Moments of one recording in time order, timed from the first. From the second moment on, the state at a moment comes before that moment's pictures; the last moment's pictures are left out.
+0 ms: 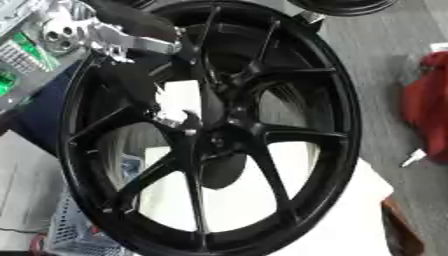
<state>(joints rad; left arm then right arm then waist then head) -1.16 0.69 -0.65 -1.71 -0.45 0.11 -0.91 -0.33 -0.46 -0.08 -1.98 0.02 0.08 -0.51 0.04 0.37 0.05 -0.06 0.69</state>
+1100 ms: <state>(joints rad) -1.16 0.69 -0.65 -1.79 -0.55 0.09 -0.91 -0.33 -0.44 -0.08 -1.98 0.01 0.07 -0.52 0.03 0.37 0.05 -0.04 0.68</state>
